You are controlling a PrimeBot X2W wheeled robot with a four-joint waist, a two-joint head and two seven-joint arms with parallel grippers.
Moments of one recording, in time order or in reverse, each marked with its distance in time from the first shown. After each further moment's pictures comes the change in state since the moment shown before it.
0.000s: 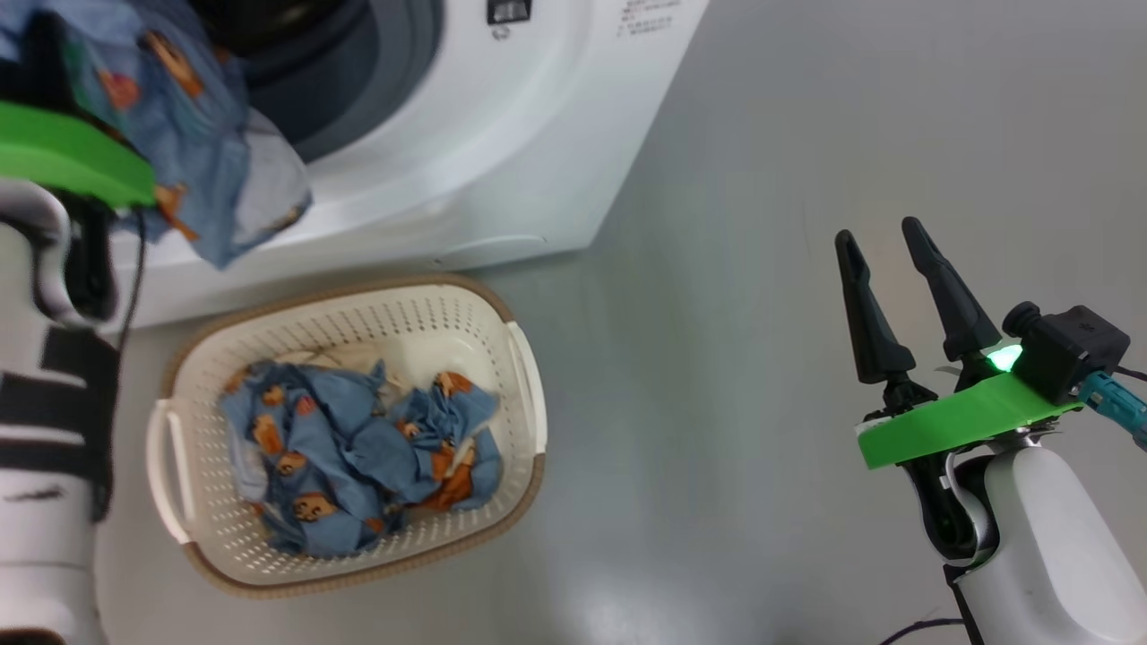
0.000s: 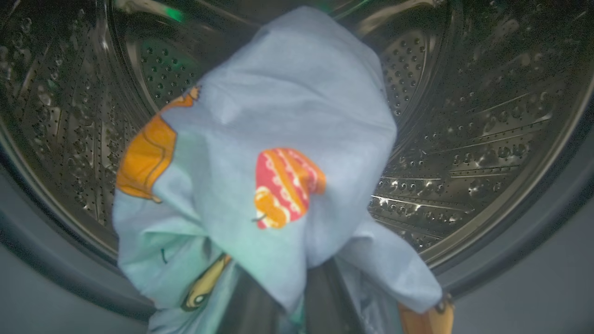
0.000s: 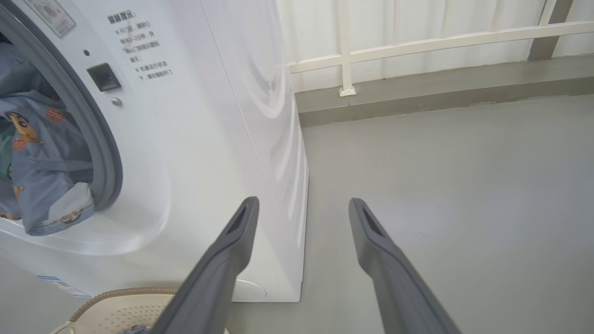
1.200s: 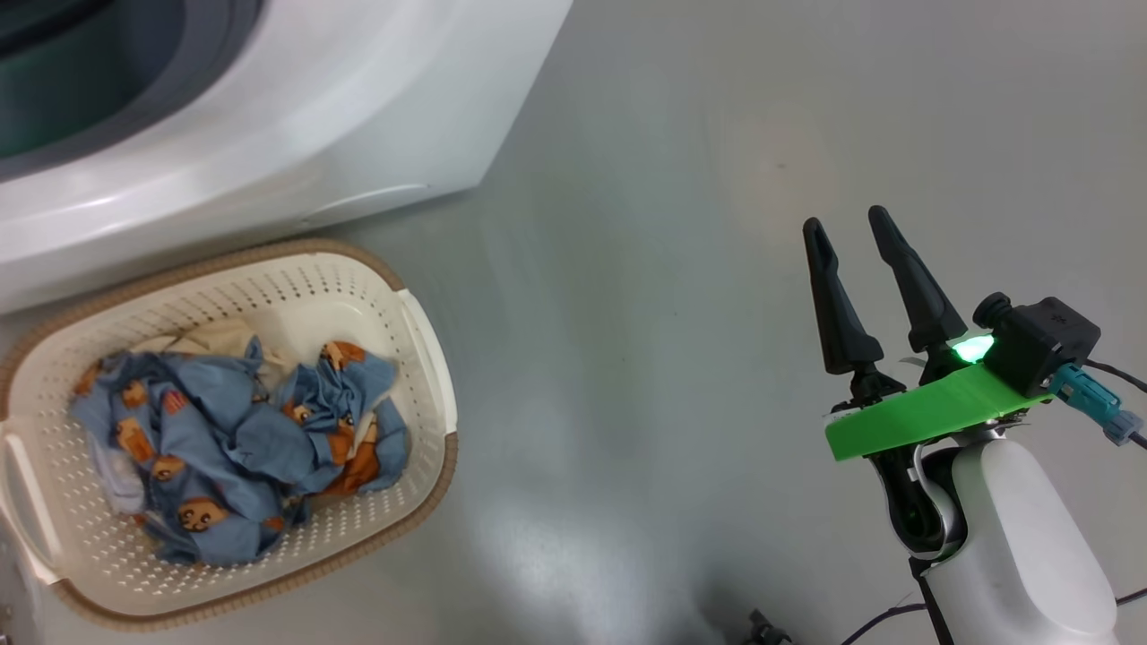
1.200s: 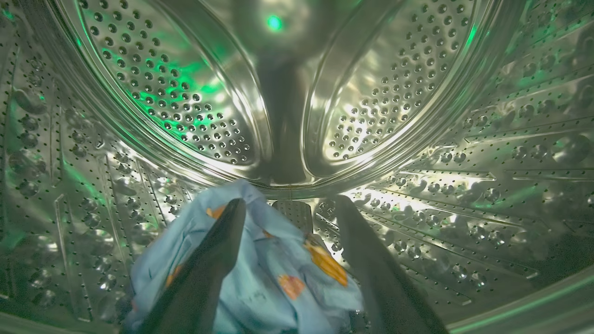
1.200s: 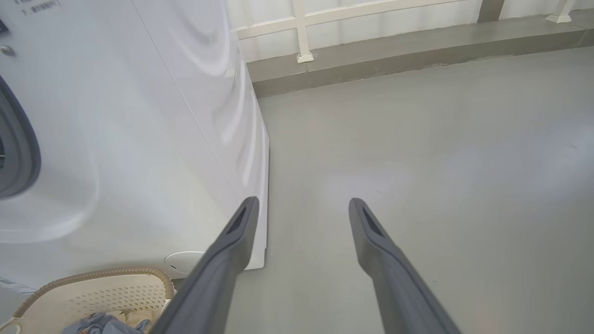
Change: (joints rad) left arm -0.316 0.047 0.123 0.241 0.174 0.013 -0.001; right arm -0.024 0.071 0.005 -0.004 -0.005 0.000 0.000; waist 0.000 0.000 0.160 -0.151
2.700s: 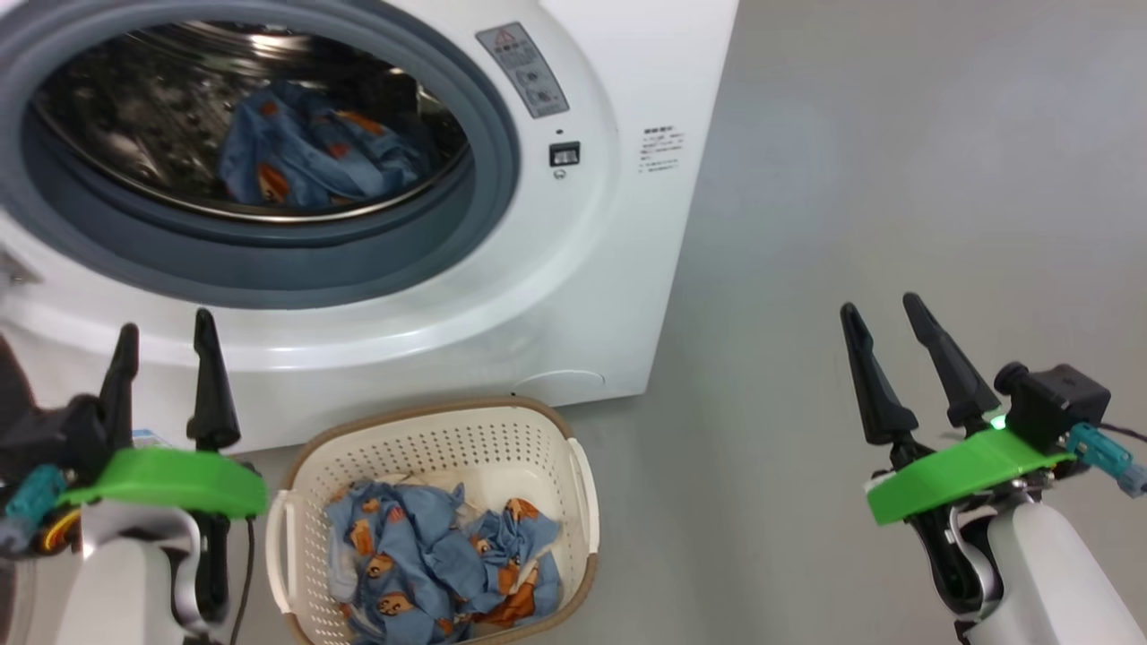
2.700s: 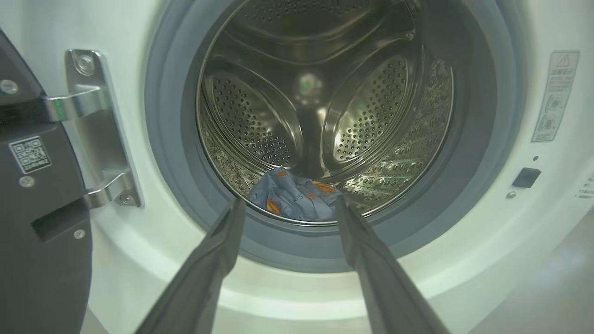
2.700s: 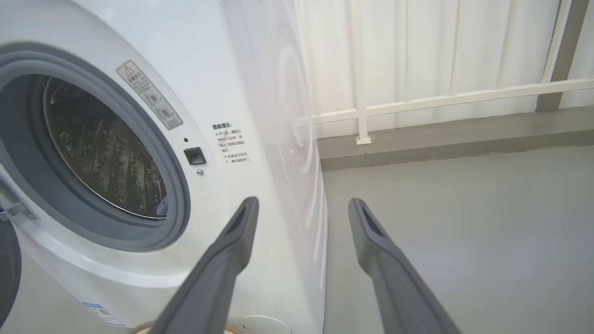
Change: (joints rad) left arm 0.921 -0.182 0.054 -0.590 -0.006 -0.017 0.000; right arm 0.100 -0.077 -0.011 0.064 0.001 0.000 0.000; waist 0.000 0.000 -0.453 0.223
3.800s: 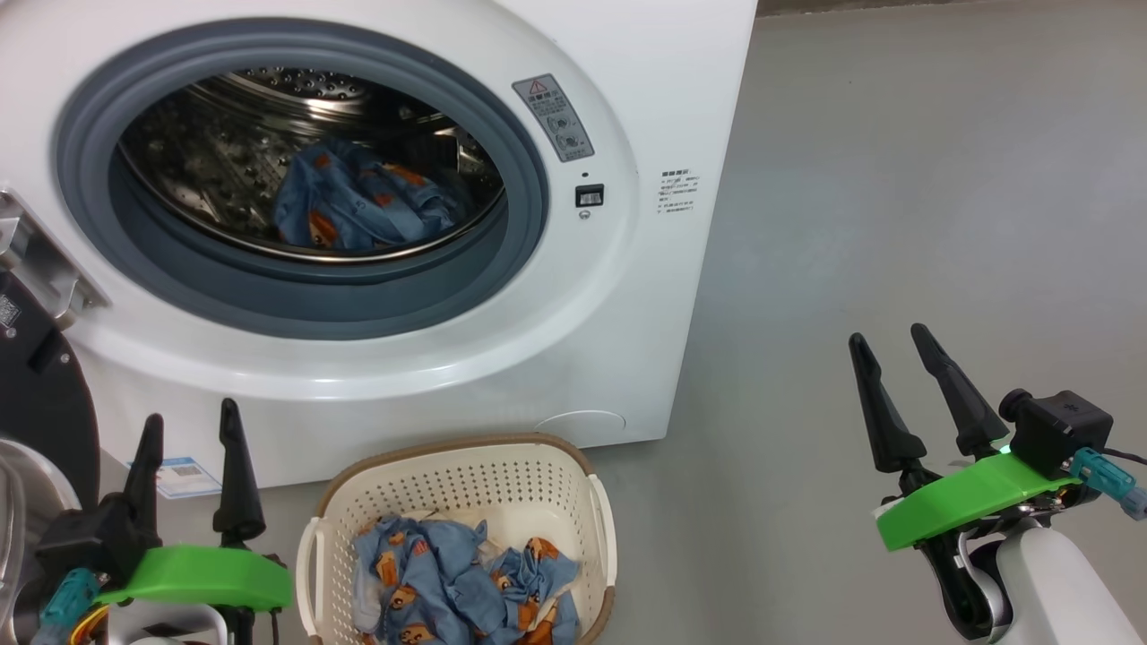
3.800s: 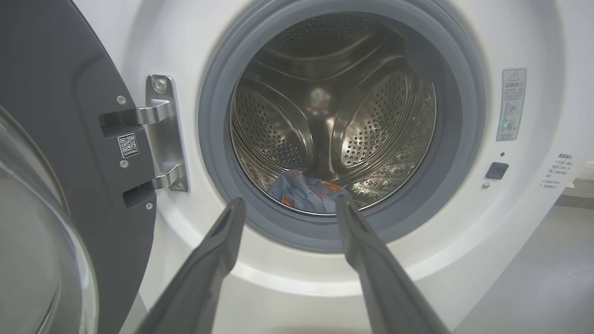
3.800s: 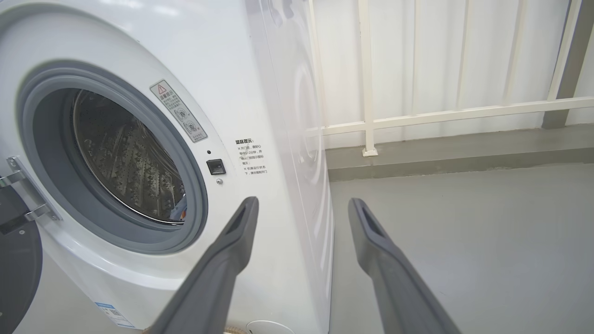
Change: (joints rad) left arm 0.229 -0.036 -0.008 -0.185 0.019 0.045 0.000; right arm 0.053 -0.017 -0.005 0.001 0.000 0.000 0.000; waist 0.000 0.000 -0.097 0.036
